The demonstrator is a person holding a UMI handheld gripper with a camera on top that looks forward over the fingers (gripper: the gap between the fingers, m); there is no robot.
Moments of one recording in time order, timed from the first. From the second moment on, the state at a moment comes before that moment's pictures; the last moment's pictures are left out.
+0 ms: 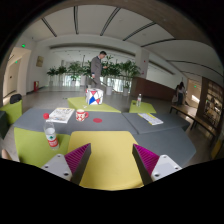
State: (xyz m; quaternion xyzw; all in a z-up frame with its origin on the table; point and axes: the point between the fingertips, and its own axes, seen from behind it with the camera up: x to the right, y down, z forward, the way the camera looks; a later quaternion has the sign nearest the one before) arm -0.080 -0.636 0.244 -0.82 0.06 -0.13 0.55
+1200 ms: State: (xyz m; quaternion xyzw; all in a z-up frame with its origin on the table) arm -0.358 -0.363 0.084 -0.80 -0.01 -0.02 0.60
